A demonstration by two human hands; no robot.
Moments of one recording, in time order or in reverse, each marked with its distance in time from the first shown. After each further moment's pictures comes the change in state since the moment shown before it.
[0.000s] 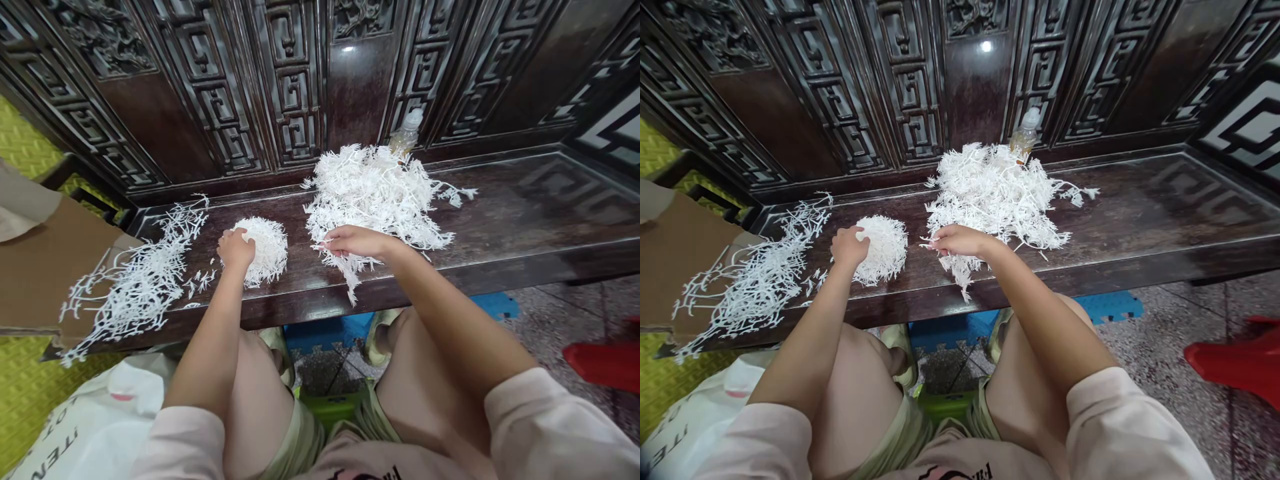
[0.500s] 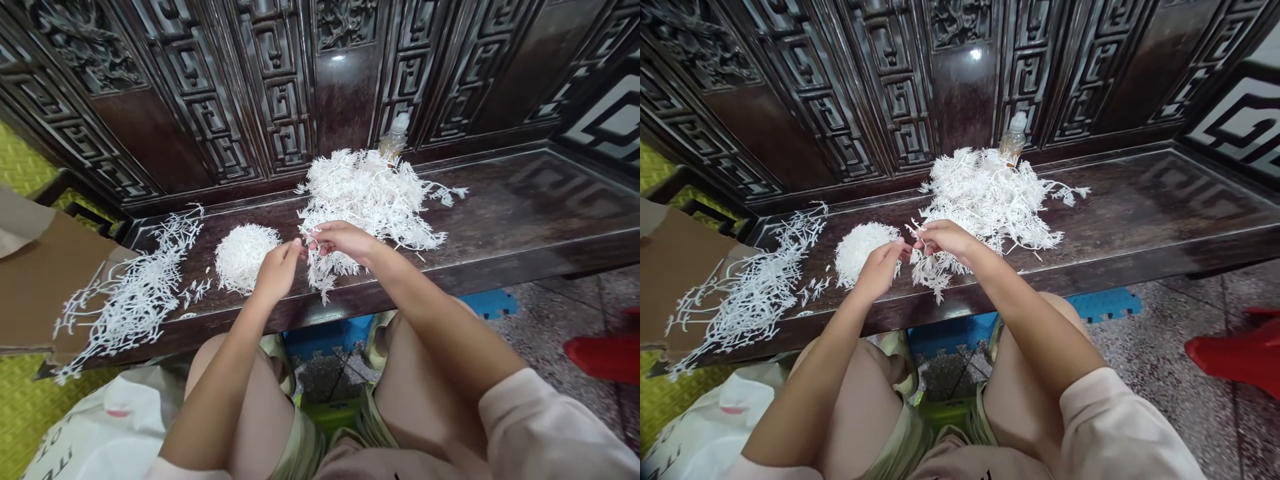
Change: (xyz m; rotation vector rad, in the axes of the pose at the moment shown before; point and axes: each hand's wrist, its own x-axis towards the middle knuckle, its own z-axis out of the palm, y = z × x) left_hand -0.088 0.089 -0.035 -0.436 -0.377 0.406; right_hand 0.004 -0.017 0.013 0.505 0.252 -0.012
